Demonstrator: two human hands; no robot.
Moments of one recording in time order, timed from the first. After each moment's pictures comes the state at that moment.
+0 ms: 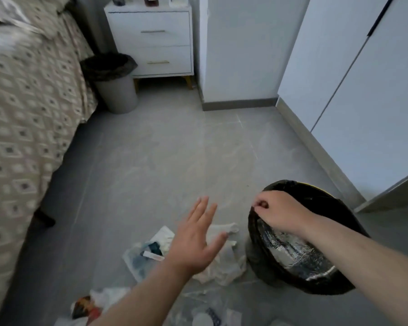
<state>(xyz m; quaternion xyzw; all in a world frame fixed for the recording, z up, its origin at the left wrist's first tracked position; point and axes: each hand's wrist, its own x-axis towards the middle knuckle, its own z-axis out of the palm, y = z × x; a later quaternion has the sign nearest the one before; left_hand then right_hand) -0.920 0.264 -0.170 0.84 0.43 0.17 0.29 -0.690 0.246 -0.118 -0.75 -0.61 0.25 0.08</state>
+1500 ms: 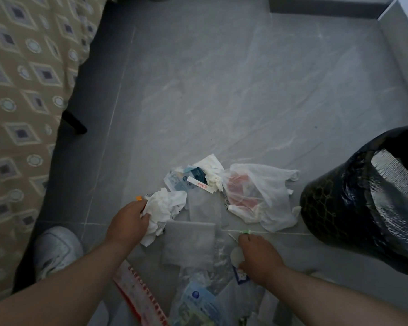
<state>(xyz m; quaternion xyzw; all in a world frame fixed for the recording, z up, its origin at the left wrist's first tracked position) -1.175 0.262 -0.362 0.66 0.69 0.06 0.27 -0.867 0.159 -0.361 -0.64 -0.67 0.33 -0.20</state>
